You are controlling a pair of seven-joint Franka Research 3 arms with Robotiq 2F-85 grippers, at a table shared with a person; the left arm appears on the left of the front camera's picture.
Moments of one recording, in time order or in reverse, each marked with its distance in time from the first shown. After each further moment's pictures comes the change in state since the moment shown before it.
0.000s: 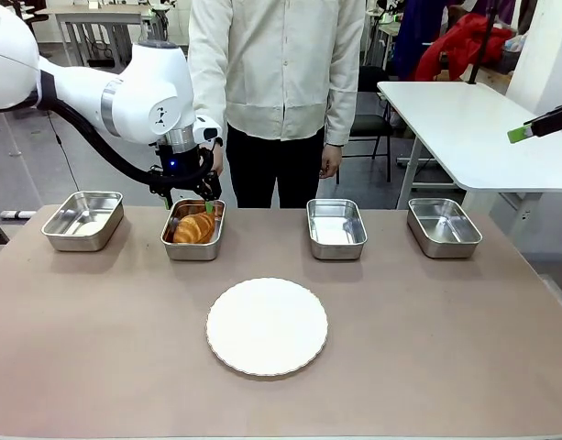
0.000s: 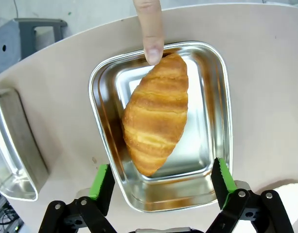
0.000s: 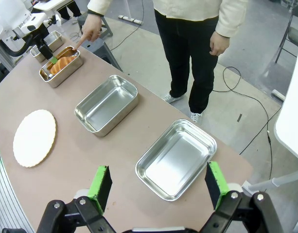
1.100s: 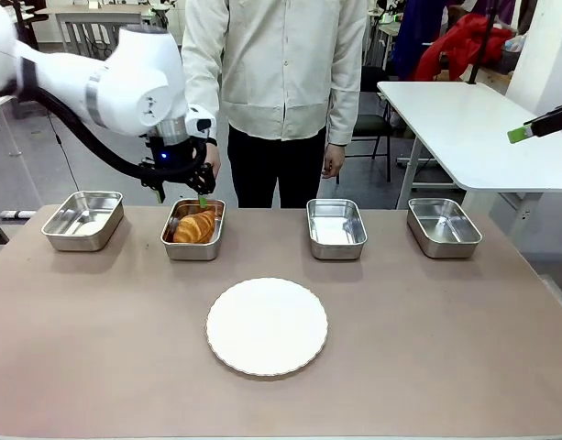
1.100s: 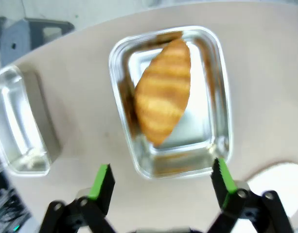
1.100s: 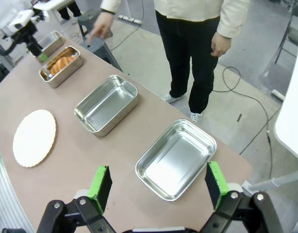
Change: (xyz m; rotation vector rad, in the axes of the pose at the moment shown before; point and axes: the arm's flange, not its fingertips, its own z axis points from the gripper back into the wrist) left arm -0.039 0.009 0.050 0.018 -0.051 0.008; right arm 0.000 0.000 0.000 0.000 0.000 0.000
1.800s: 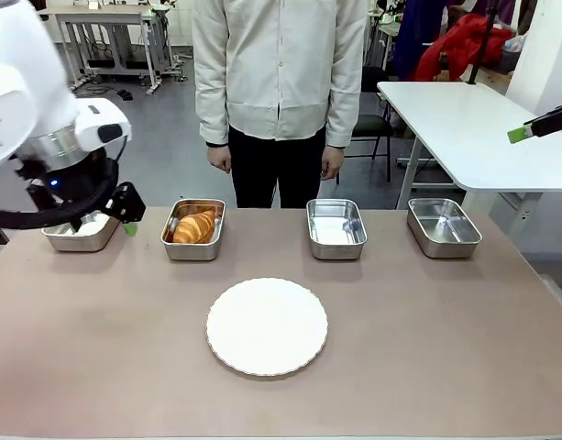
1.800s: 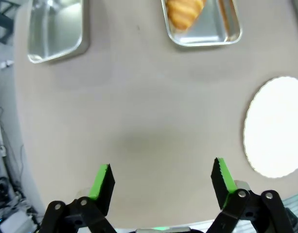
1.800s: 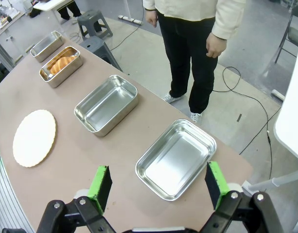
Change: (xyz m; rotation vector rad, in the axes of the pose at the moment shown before) left arm -0.211 0.037 0.081 -0.003 -0.144 0.069; right arm 0.000 0.000 0.000 0.000 0.000 0.000
